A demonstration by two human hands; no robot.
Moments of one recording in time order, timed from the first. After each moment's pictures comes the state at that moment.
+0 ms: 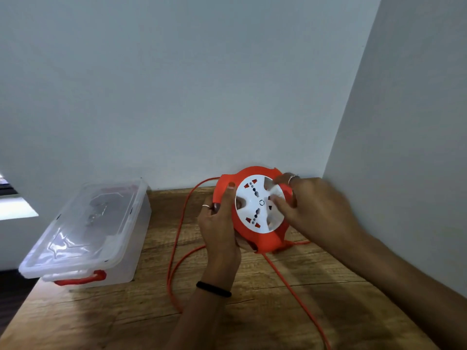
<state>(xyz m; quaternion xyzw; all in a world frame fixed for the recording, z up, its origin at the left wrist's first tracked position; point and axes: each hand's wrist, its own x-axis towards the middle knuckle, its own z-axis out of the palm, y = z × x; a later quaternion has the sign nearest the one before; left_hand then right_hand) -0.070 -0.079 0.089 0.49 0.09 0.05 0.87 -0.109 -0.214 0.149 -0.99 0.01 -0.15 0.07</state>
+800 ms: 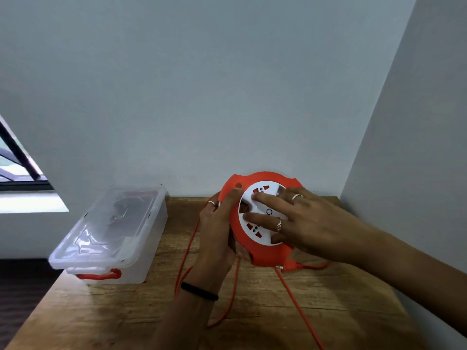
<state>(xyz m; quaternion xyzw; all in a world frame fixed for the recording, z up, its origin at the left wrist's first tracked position) -0.073 -0.056 0.127 0.51 0.03 -0.02 0.86 -0.084 -0.232 0.150 -0.86 -0.40 -0.27 -0.17</state>
